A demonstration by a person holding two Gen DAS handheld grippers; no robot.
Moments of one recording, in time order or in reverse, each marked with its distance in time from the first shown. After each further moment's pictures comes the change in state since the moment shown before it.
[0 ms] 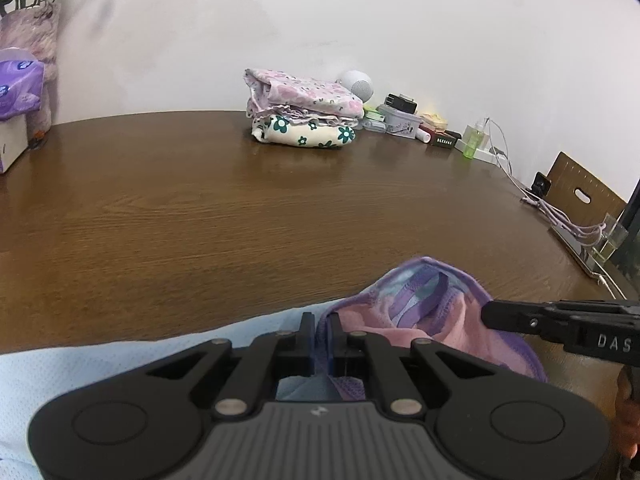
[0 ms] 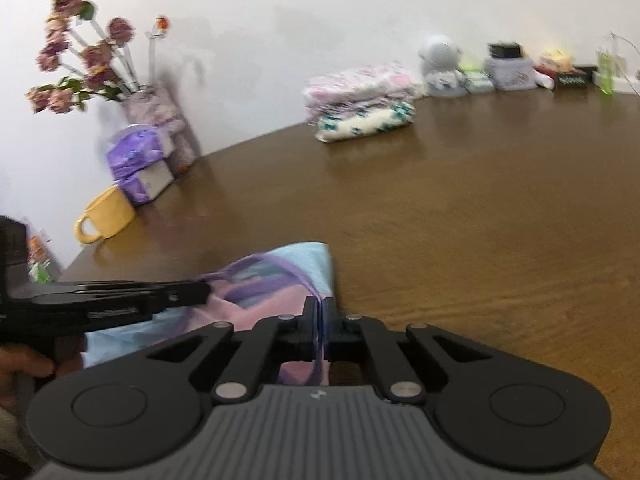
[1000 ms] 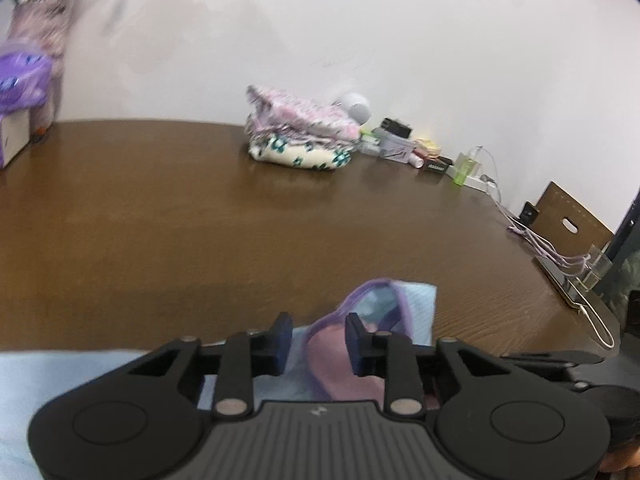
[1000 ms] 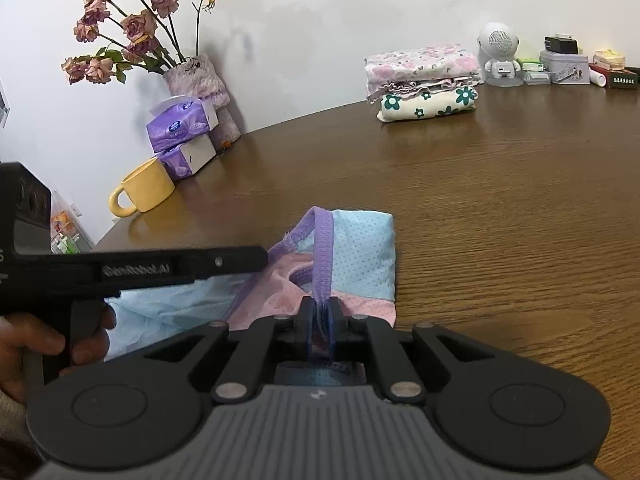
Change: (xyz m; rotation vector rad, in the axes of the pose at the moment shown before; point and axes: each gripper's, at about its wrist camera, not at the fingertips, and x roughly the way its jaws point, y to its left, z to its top) left arm -0.013 0.000 0.012 -0.047 -0.047 -0.051; right arm 0.024 0.028 -0.009 -0.030 0.050 0.090
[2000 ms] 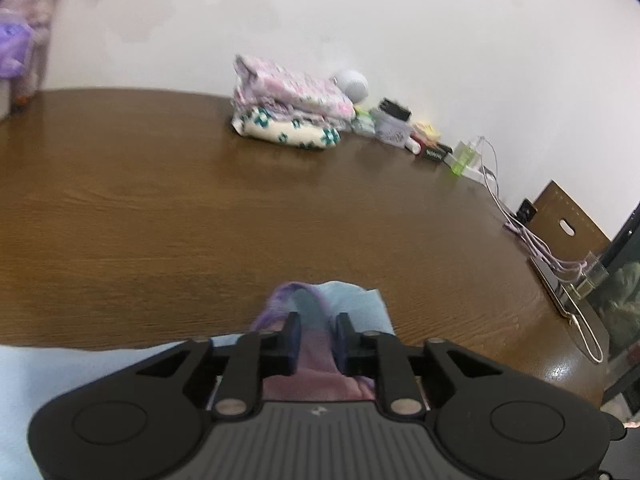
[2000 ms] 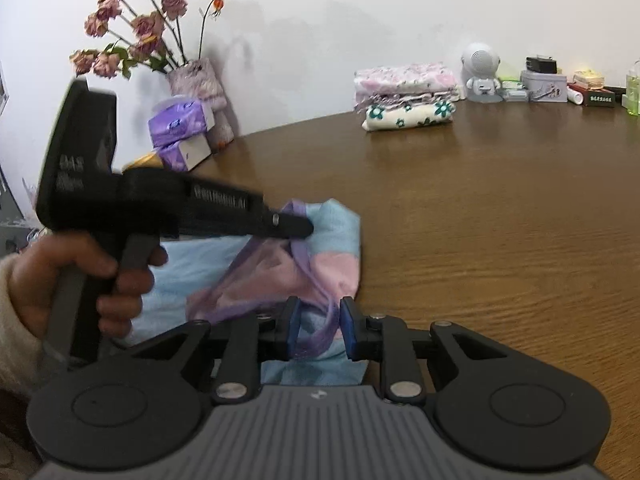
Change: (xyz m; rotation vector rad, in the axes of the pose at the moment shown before) left arm 0.024 -0.017 0.006 -0.076 0.064 -0.010; right arm -0.041 0.007 -0.028 -0.061 -0.048 -0.045
